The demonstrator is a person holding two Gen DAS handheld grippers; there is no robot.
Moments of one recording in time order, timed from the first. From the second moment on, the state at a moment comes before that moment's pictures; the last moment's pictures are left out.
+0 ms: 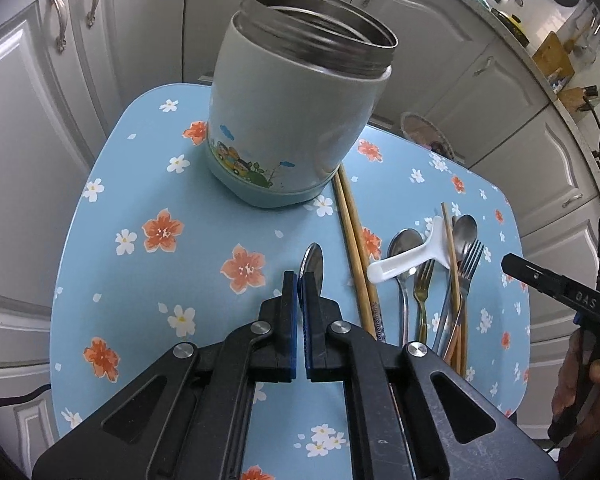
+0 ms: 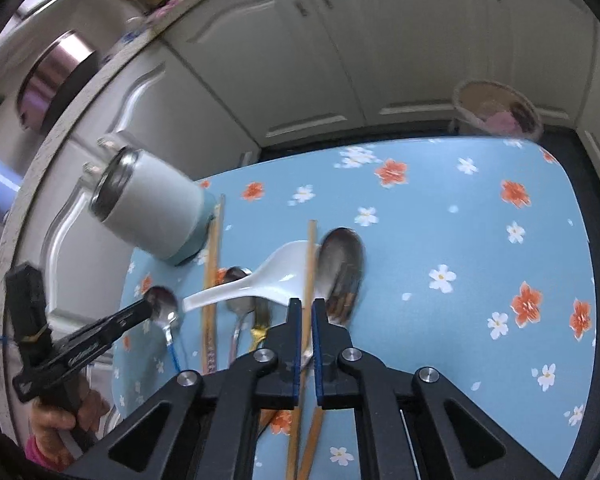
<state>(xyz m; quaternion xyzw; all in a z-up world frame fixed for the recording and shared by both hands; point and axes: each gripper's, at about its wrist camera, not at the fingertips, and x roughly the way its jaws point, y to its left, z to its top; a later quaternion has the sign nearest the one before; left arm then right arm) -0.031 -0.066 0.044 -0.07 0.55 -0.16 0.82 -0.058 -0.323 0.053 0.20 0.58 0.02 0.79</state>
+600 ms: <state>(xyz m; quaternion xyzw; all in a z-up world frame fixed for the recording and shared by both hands) -0.023 -0.061 0.028 -0.08 0.57 -0.15 0.80 -0.044 -0.326 0.013 0.19 0.58 0.02 0.79</state>
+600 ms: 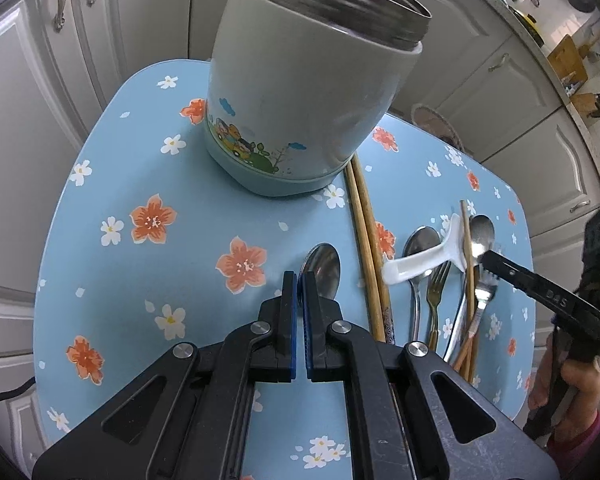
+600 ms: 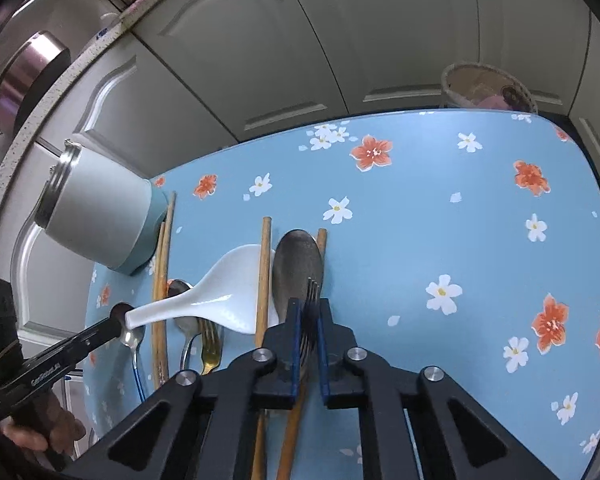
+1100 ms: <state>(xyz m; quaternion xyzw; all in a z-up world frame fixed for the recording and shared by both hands) -0.043 -0.052 0.065 -0.10 0.54 -0.18 0.82 -0.075 -0.314 0.096 0.18 0.52 0.07 0.83</state>
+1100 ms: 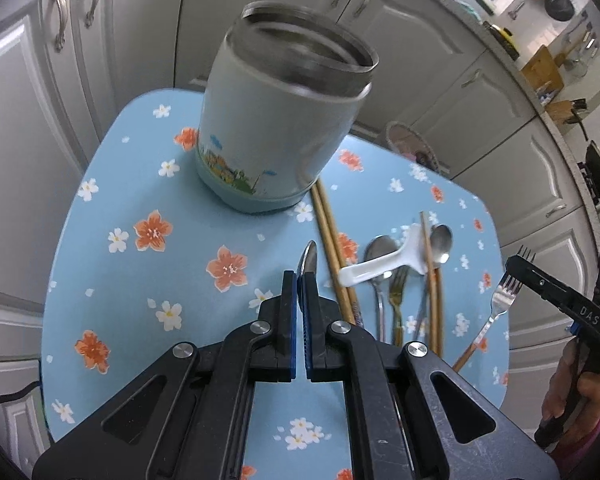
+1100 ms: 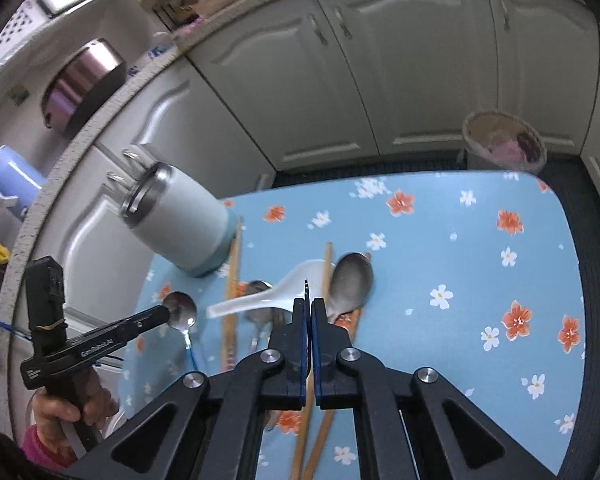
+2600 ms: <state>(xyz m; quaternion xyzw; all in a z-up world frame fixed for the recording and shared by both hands) 0.034 -0.014 0.251 -0.04 0.38 -0.13 0.91 0.086 -0.224 0.289 0.04 0.41 0.12 0.90</state>
